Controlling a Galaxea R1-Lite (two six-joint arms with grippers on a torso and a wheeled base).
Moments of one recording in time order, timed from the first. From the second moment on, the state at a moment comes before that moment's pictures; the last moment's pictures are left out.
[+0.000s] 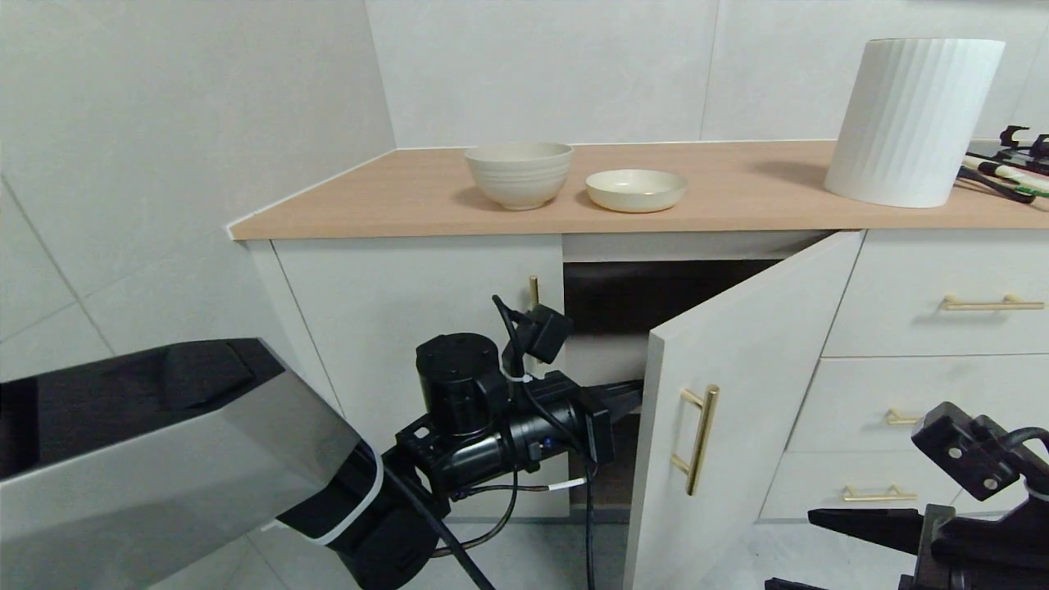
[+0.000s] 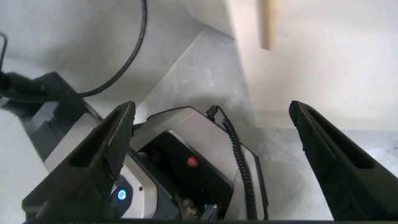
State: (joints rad) left arm -0.70 2.16 -0.82 -1.32 -0.46 -0.37; right arm 0.63 1.21 -0.34 -0.39 0.22 0.22
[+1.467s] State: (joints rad) left arm -0.81 2.28 -0.99 -1.27 -0.35 -0.28; right arm 0.64 1.17 -0.32 -0.39 0.25 0.22
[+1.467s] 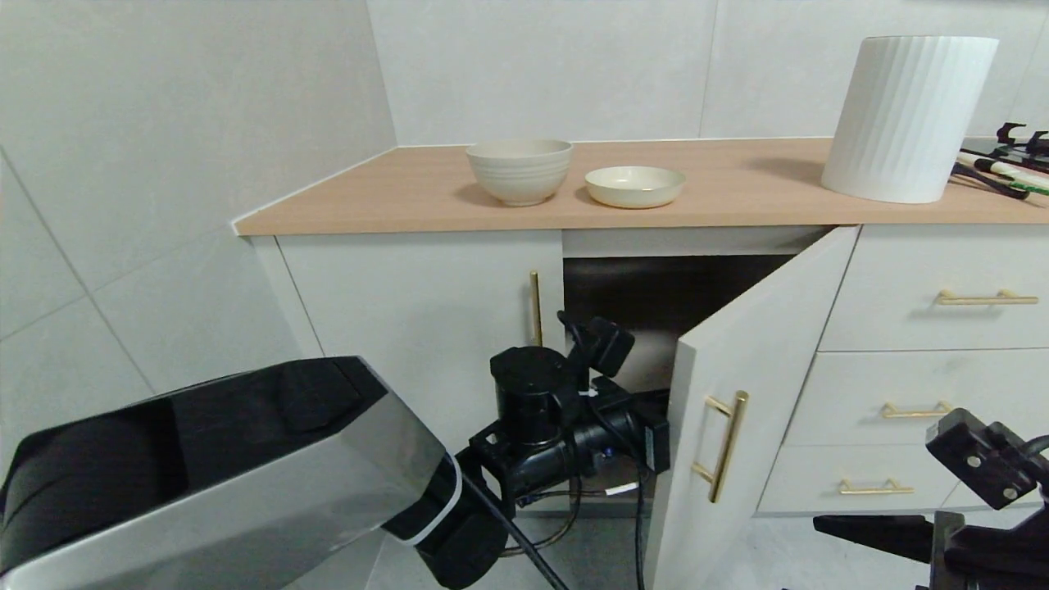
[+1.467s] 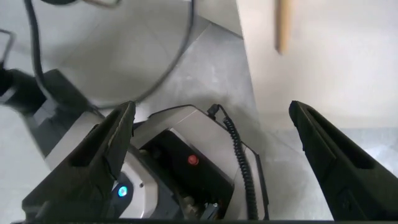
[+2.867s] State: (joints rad) left arm -0.50 1.78 -0.50 -1.10 -0.35 -0.16; right arm 0.66 1.13 -0.45 -0.30 0.13 0.21
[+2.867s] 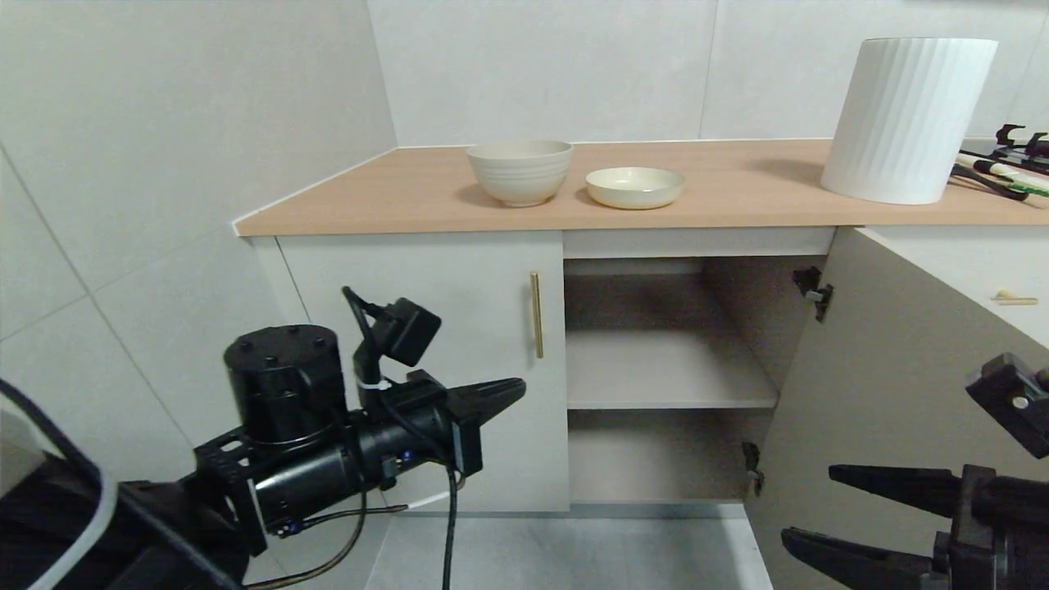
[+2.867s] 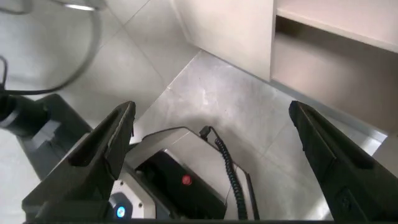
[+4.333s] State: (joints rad) left arm -0.25 1.21 -0.69 -0.33 -0.36 -0.22; right arm 0.60 1.48 -0.94 -0.09 -0.05 0.25
